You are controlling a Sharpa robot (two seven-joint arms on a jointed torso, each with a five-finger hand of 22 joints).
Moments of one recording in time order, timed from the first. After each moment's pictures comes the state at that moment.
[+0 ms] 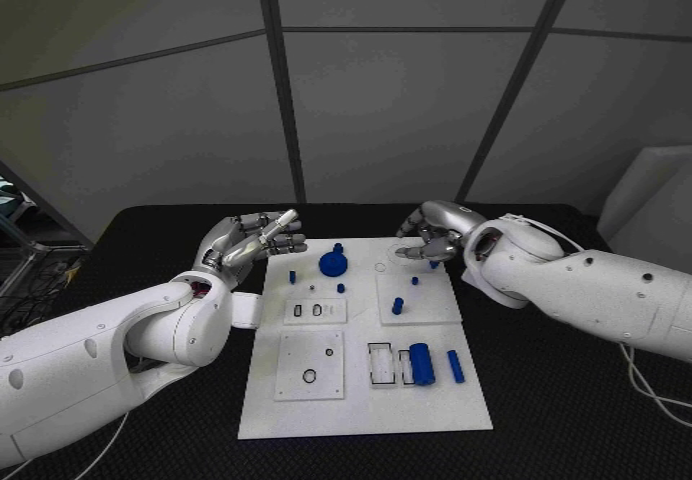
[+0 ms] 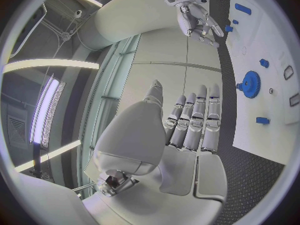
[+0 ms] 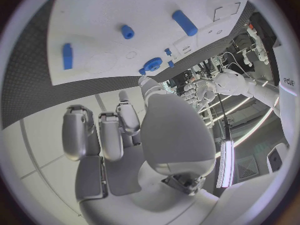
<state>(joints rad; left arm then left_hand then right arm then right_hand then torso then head) 1.10 -0.87 0.09 1.63 -0.05 -0.46 0.42 1.43 0.04 -0.09 0.17 0.11 0.86 0.22 0.07 0.06 0.90 0.20 0.09 0.06 1.01 0.15 0.14 0.12 0.19 0.83 0.26 0.35 0.14 1.22 -0.82 0.06 1.40 -1.42 -0.31 -0.13 1.37 -0.14 0.14 0.22 0.29 0.93 0.16 0.12 0.08 1.38 0.07 1.25 1.25 1.46 0.00 1.50 1.31 0.05 1.41 0.11 1.47 1.31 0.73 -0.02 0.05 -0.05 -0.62</state>
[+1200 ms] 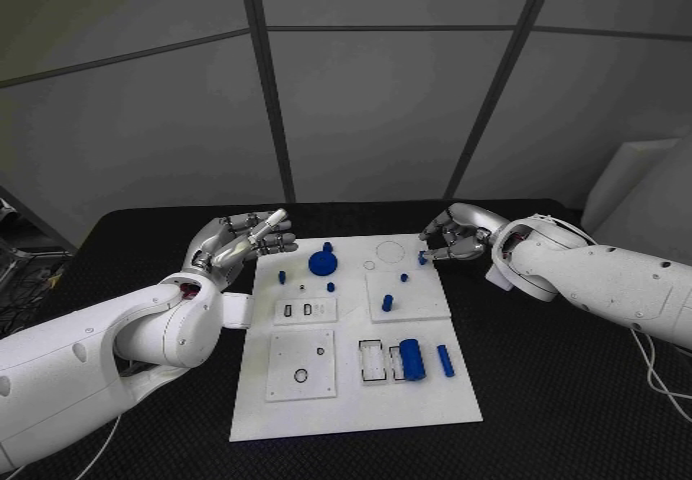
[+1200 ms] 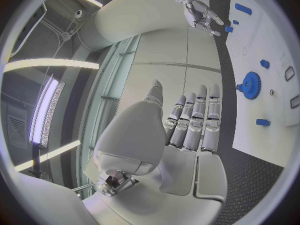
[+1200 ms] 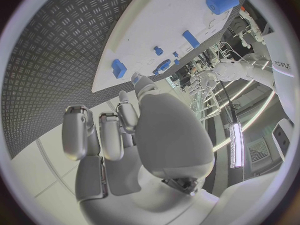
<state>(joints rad) 1.10 -0.85 0.09 1.61 -0.05 -0.44 0.42 1.43 0.04 -0.09 0.16 0.11 0.86 0.22 0.07 0.06 0.90 0.20 0.09 0.06 1.01 0.15 0.14 0.12 0.19 0.83 0.26 0.35 0.14 1.19 -0.86 0.06 1.26 -1.24 -0.25 0.06 1.46 -0.14 0.13 0.18 0.29 0.93 0.15 0.09 0.08 1.38 0.06 1.23 1.25 1.47 -0.01 1.50 1.31 0.05 1.41 0.10 1.47 1.31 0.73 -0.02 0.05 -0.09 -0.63</state>
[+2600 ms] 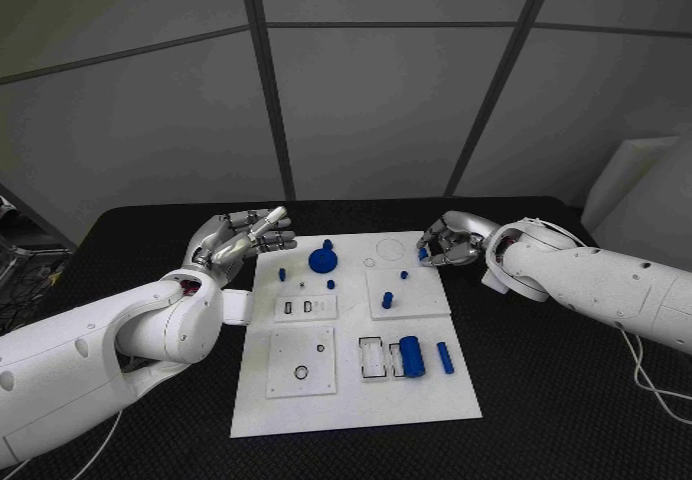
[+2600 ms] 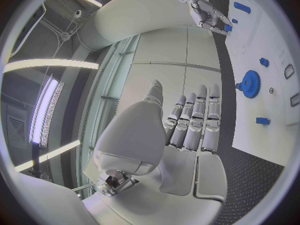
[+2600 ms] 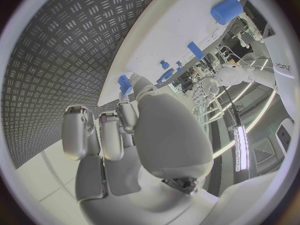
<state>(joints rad) 1.10 -0.85 0.09 1.60 -0.05 -0.44 0.41 1.43 0.04 -0.09 0.16 0.11 0.86 0.22 0.07 0.06 0.90 0.20 0.09 0.06 1.01 0.15 0.14 0.12 0.19 0.83 0.26 0.35 0.14 1.16 -0.81 0.06 1.18 -1.26 -0.19 0.06 1.47 -0.11 0.13 0.17 0.29 0.94 0.16 0.09 0.08 1.38 0.06 1.23 1.25 1.47 -0.01 1.50 1.31 0.05 1.41 0.10 1.47 1.31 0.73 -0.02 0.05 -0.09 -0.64</state>
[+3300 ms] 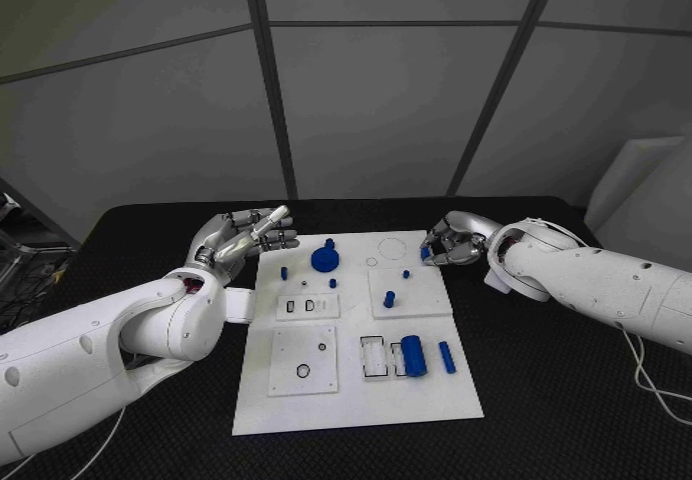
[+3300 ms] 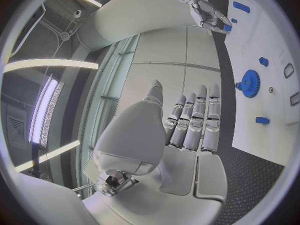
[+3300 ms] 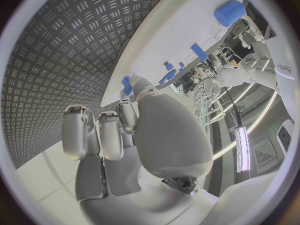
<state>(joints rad) 1.10 -0.85 0.09 1.59 -0.05 -0.44 0.41 1.43 0.04 -0.09 0.16 0.11 0.86 0.22 0.07 0.06 0.90 0.20 0.09 0.06 1.01 0.15 0.14 0.12 0.19 0.83 0.26 0.35 0.14 1.16 -0.80 0.06 1.16 -1.26 -0.19 0.06 1.47 -0.09 0.14 0.16 0.28 1.01 0.14 0.13 0.09 1.38 0.06 1.24 1.26 1.47 -0.01 1.50 1.31 0.05 1.41 0.10 1.47 1.31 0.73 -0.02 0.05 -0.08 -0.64</state>
